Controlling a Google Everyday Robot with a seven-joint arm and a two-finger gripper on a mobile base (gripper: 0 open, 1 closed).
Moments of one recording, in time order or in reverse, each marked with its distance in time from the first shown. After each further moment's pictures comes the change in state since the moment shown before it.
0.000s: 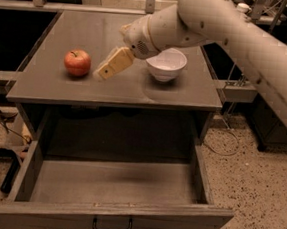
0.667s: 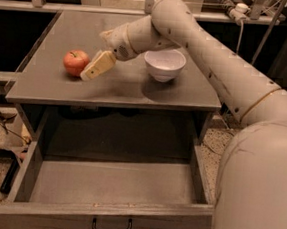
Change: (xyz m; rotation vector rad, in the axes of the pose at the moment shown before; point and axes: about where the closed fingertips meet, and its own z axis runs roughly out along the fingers) arm 0.004 -0.033 0.087 -0.094 -0.064 -0.032
